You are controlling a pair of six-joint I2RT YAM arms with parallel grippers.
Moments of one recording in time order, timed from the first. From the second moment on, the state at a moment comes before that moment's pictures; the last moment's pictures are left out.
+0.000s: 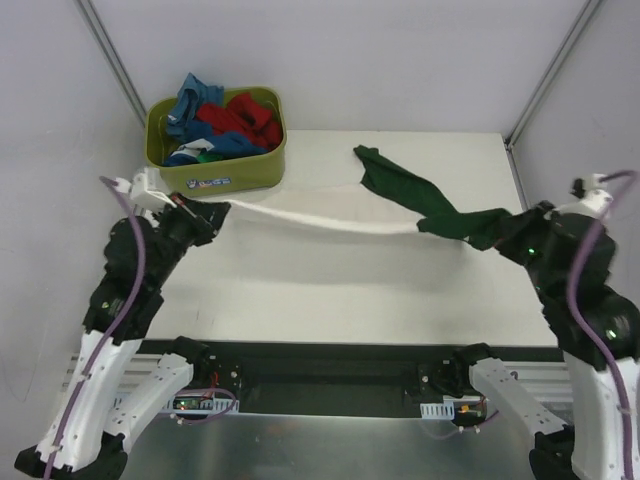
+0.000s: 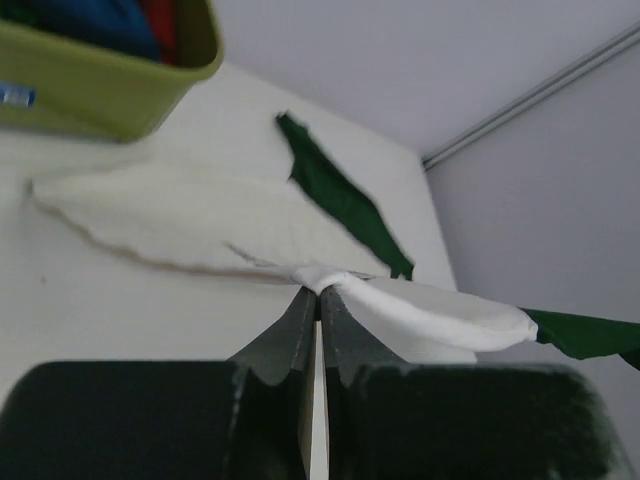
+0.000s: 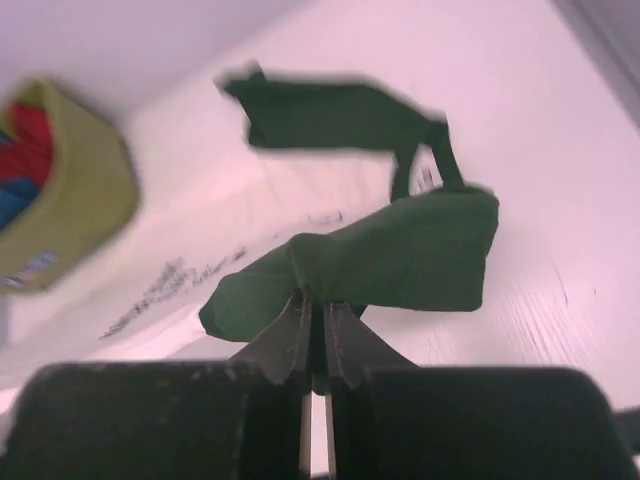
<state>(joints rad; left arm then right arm) -0.34 0.63 0.92 -0.50 -0.01 -0.72 0.28 0.76 1.33 -1.06 0.32 0.59</state>
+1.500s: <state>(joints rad) -0.31 1.51 2.33 -0.70 -0.07 -0.40 0.17 1.35 2.29 -0.51 0.30 -0.05</state>
